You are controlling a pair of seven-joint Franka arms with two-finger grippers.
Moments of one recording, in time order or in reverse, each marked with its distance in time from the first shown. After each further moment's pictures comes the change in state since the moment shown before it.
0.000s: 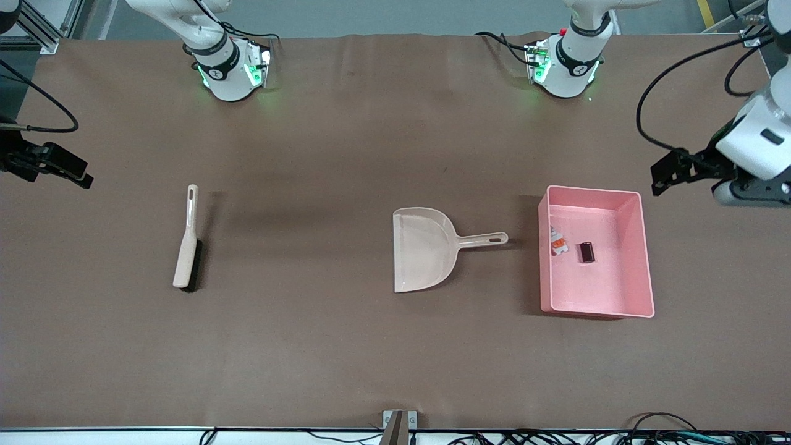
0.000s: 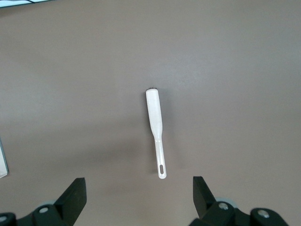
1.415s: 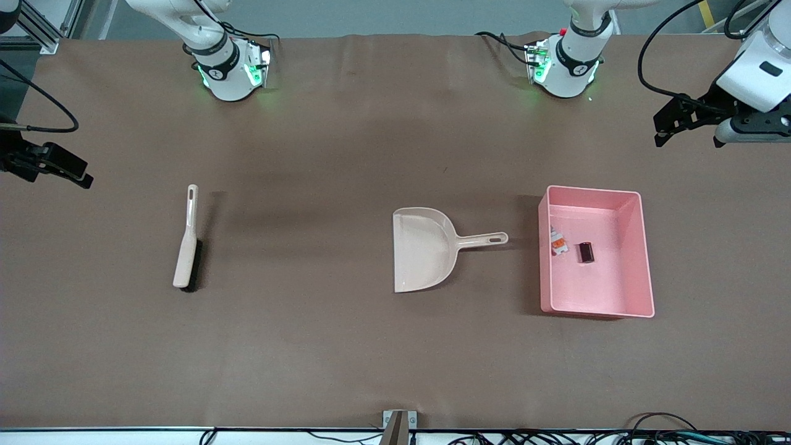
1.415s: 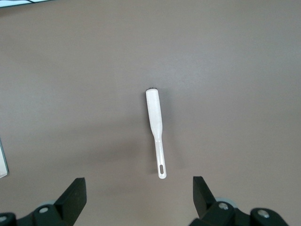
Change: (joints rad) left arm -0.010 -0.203 0.031 -0.222 -0.019 0.013 0.014; right arm 0.000 0.000 0.000 0.000 0.000 0.000 0.000
